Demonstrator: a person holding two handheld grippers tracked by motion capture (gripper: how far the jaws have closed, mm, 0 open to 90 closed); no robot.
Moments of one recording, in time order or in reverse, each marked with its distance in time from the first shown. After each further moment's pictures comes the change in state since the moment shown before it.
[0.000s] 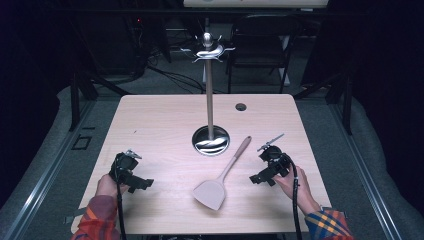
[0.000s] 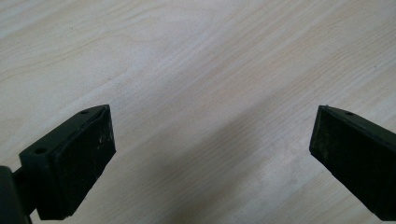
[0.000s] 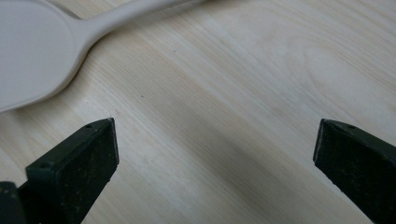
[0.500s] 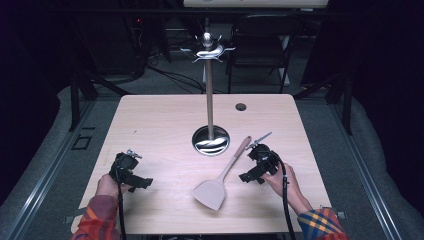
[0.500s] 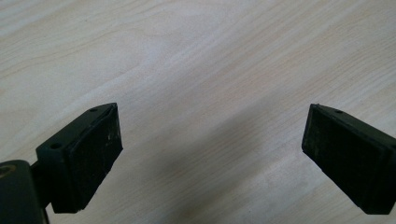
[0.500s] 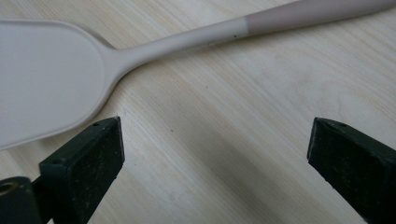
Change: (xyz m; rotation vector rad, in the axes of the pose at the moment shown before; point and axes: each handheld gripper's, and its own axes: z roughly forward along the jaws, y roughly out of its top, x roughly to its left) left arm -0.001 0.001 0.001 0.016 0.051 -0.026; right arm 0.021 0.021 0.009 -0.032 0.005 -0.058
